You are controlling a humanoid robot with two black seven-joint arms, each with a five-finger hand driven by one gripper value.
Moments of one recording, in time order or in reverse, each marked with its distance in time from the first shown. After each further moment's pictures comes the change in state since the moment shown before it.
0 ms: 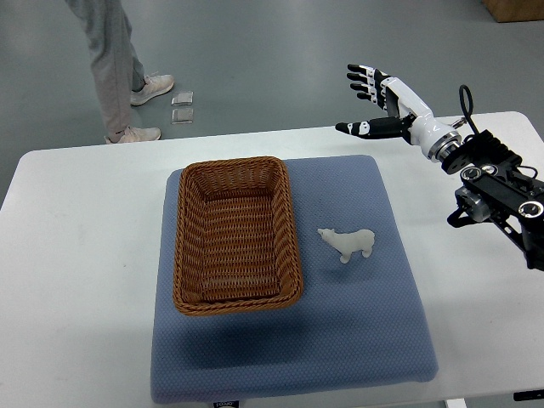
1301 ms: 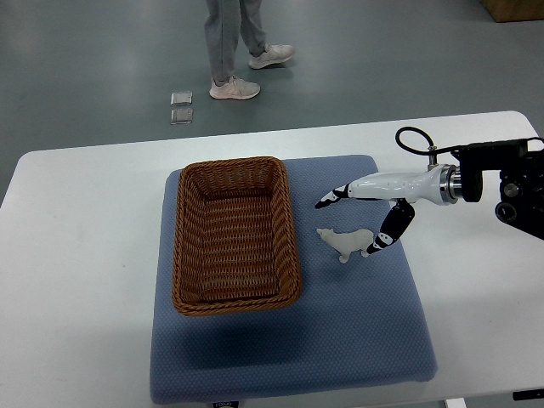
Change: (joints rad) left arm 0.000 0.000 -0.001 0.000 0.000 0.000 0.000; right arm 0.094 -0.260 -0.245 0.384 -0.646 0.334 -0.111
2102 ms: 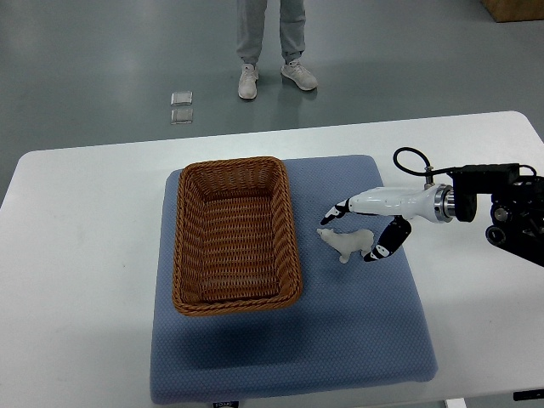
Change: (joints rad) left arm 0.000 0.000 0.000 0.000 0.000 0.000 0.000; right arm -0.069 0.032 -0.001 -0.031 -0.056 -0.071 -0.019
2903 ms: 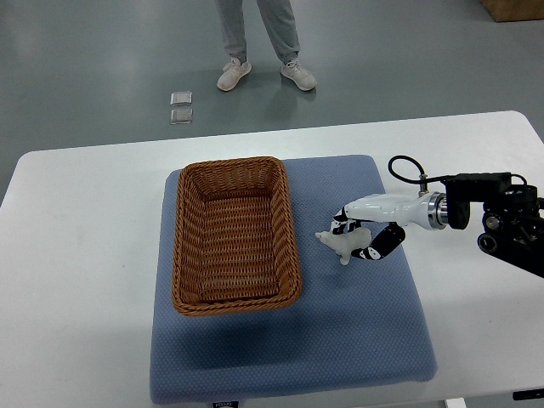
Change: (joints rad) left arm 0.000 0.000 0.000 0.000 0.000 0.000 0.000; right arm -0.021 0.034 -0.001 -0.017 -0.006 -0.013 -0.020
